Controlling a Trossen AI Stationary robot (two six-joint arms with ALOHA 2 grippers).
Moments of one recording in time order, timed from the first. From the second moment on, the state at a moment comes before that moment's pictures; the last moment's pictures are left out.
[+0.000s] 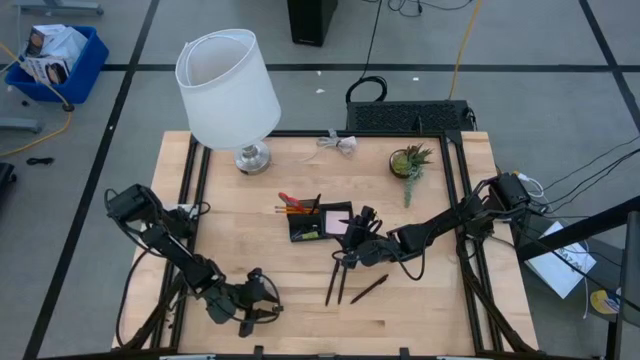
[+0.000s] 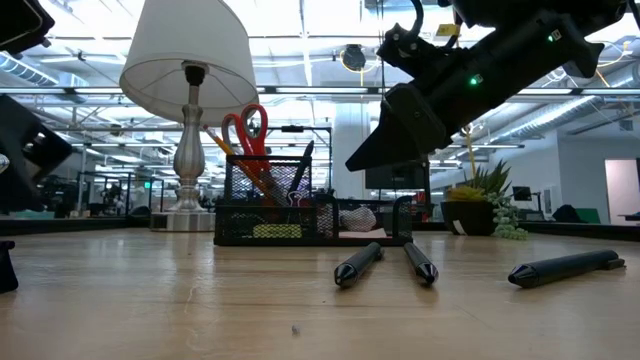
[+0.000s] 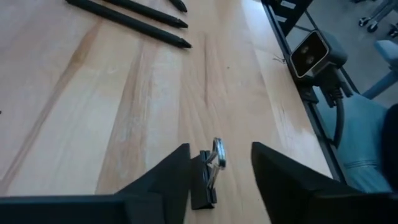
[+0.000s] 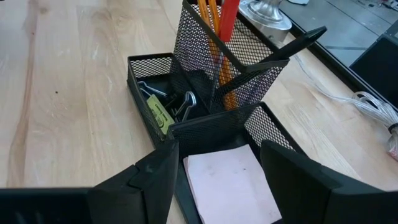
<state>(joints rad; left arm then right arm) -0.87 1.72 0.57 0.53 -0.50 -0.74 0.33 1.72 0.79 0.26 0.73 0.22</state>
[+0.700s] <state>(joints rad) -0.84 1.72 0.57 0.53 -0.50 -0.68 0.33 1.72 0.79 0.26 0.73 0.22</state>
